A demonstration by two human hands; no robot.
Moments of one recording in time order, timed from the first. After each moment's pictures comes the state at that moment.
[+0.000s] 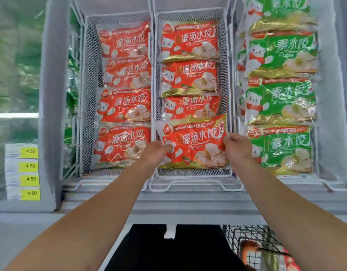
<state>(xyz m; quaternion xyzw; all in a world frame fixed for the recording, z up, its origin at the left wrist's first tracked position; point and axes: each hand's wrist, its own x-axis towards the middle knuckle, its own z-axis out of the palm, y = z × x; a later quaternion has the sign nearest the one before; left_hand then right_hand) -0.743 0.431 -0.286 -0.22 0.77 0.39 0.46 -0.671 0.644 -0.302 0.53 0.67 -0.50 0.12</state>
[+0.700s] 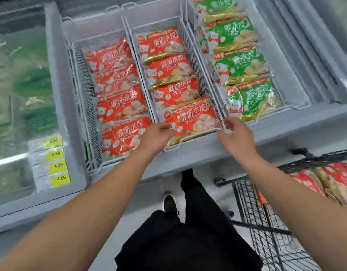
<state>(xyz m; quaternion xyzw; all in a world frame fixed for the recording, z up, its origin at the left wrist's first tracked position) -0.677 0.357 -0.230 0.06 0.83 0.38 0.40 -0.532 0.541 -0.232 0.43 0.82 -0.37 0.01</state>
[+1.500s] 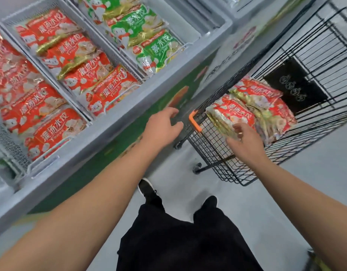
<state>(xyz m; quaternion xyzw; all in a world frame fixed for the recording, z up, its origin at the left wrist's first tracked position) -0.464 0.394 -0.206 0.46 0.78 0.24 0.35 -0.224 0.469 -0.203 0.63 0.72 -0.28 -0.01</state>
